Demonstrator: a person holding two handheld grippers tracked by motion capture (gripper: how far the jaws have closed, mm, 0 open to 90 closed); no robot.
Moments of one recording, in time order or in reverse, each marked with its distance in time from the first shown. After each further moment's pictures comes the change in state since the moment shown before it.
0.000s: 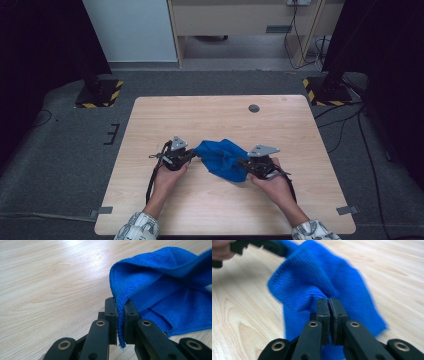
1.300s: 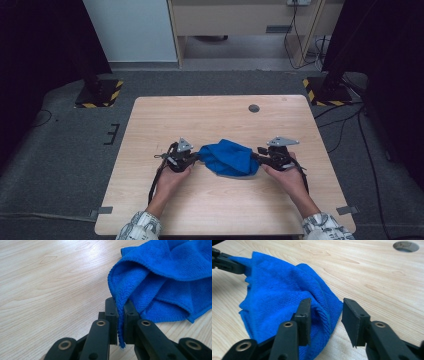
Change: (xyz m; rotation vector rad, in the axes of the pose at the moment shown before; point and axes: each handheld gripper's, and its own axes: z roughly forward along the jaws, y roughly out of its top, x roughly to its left) left arm -0.009 -0.002 0.009 0.065 -0.015 0.040; right arm -0.055 -0.012 -0.012 -0.019 -0.092 0.142
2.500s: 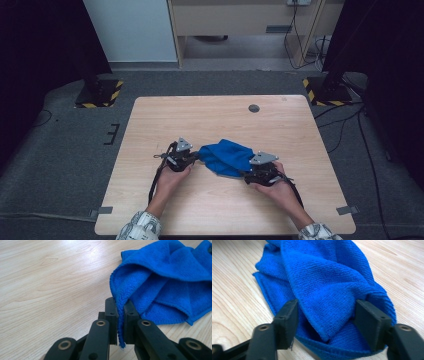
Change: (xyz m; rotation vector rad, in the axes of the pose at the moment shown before) left arm 0.002 0.001 -0.002 -0.023 -0.003 -0.019; right arm 0.045 -0.029 0.020 0.078 -0.013 -0.251
